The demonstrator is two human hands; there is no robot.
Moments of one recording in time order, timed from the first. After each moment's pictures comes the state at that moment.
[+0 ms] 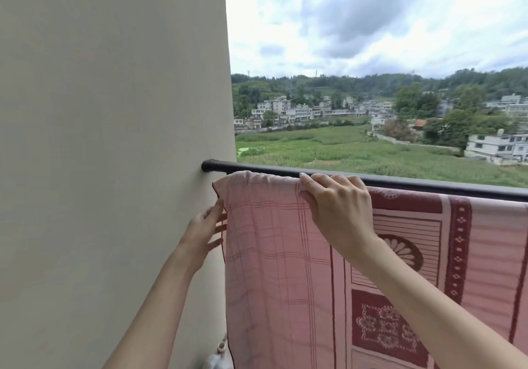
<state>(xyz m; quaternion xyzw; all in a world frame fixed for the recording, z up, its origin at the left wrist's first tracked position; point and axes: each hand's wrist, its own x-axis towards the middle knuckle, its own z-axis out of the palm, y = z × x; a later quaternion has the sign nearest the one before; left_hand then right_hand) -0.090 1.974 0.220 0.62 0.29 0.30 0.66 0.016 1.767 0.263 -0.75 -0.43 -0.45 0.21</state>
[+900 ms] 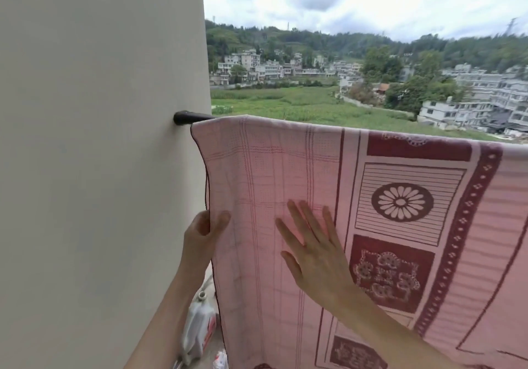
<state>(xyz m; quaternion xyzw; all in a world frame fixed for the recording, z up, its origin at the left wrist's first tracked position) -0.083 1.983 0.101 0.64 0.21 0.37 0.64 0.008 1.785 0.100 -0.79 -0.47 -0.37 0.07</state>
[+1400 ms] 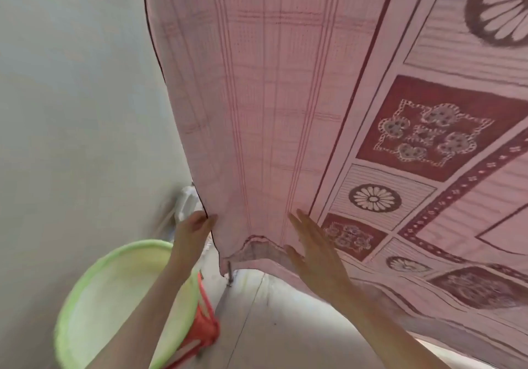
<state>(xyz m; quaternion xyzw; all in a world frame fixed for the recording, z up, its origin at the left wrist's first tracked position) -0.123 1.926 -0.133 0.66 0.36 0.21 0.62 -0.014 1.714 -0.114 -0.88 -0.43 0.07 0.18</state>
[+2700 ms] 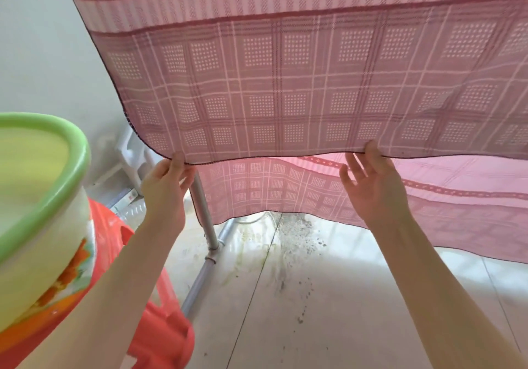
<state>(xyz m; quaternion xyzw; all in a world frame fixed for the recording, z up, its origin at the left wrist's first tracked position) -0.086 1.920 -0.636 0.49 0.28 0.43 0.71 0.064 1.676 -0.623 -0.38 -0.01 0.17 0.91</state>
